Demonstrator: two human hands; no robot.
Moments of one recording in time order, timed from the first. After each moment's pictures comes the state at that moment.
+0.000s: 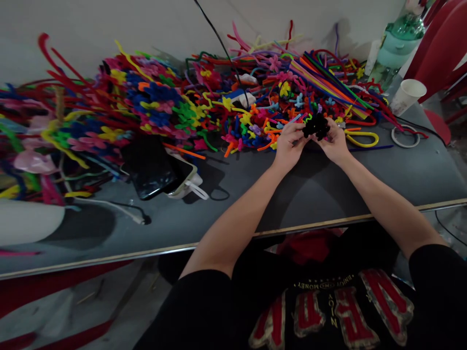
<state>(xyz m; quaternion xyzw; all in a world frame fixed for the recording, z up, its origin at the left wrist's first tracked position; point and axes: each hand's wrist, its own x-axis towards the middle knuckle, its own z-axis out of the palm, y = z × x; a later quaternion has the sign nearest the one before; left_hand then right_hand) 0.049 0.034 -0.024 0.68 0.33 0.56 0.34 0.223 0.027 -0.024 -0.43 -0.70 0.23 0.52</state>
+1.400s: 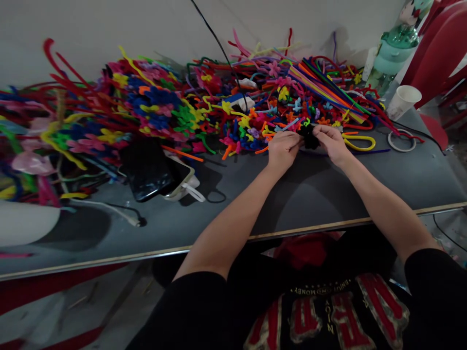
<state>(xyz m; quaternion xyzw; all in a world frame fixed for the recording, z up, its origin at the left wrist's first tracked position) 0.037 0.027 -0.012 0.74 0.33 0.54 0.22 0.213 0.016 0.009 -0.38 -0.58 0.50 0.52</state>
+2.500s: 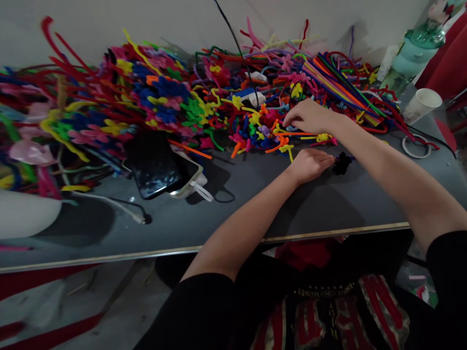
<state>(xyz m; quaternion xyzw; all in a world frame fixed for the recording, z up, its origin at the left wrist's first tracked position) 0.052 0.009 -0.020 0.92 0.13 0.36 -0.07 0.160 0.101 0.064 -0.35 -0.91 0.20 0.13</state>
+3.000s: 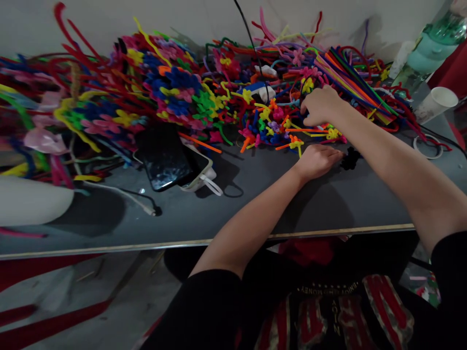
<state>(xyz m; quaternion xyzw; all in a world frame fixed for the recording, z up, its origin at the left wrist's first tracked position) 0.053 0.012 -0.027 0.92 0.18 0.34 -0.05 0.131 0.099 0.088 -0.53 -0.84 -0.04 -0.10</state>
